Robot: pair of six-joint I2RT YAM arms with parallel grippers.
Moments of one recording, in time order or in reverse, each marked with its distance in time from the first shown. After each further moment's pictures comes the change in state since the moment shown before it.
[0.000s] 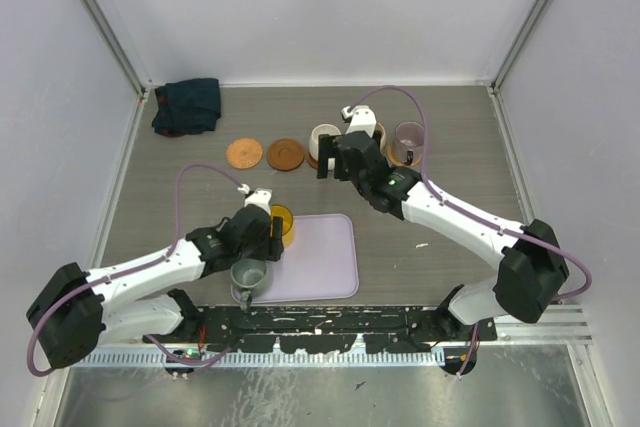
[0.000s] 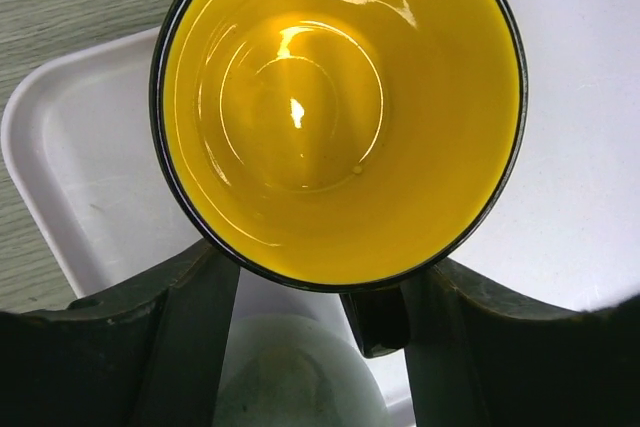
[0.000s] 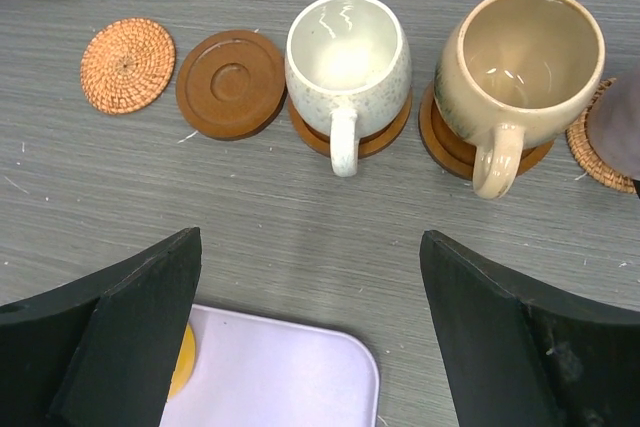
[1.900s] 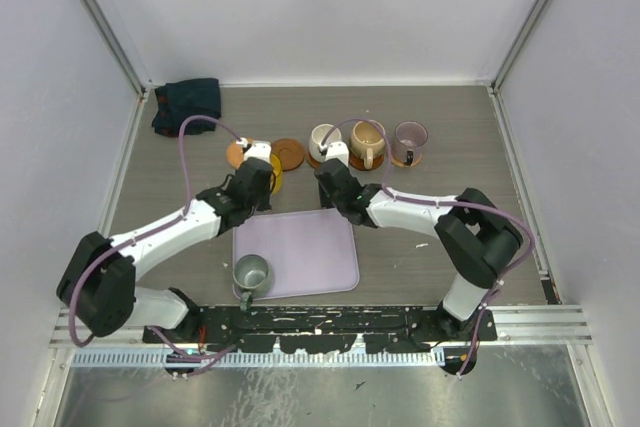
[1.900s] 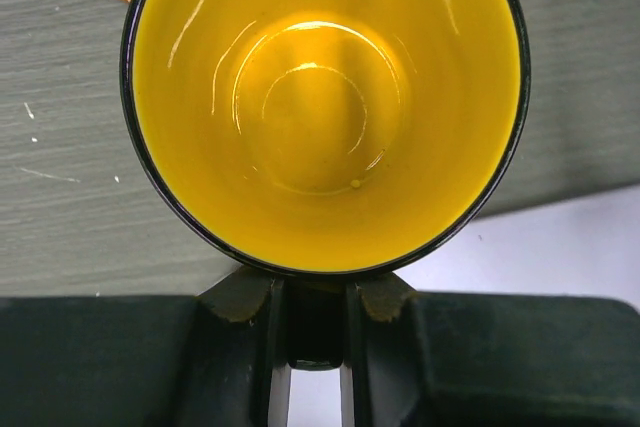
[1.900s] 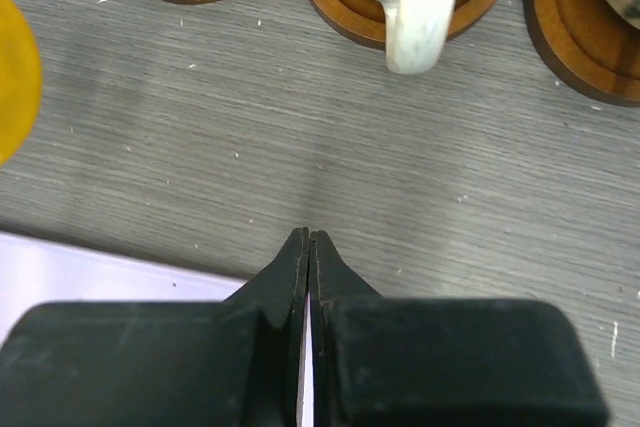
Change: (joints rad) left arm 0.169 0.225 0.281 0.052 -0.187 0.217; right arm 0.045 0.263 -0.137 0.198 -0.058 0.019
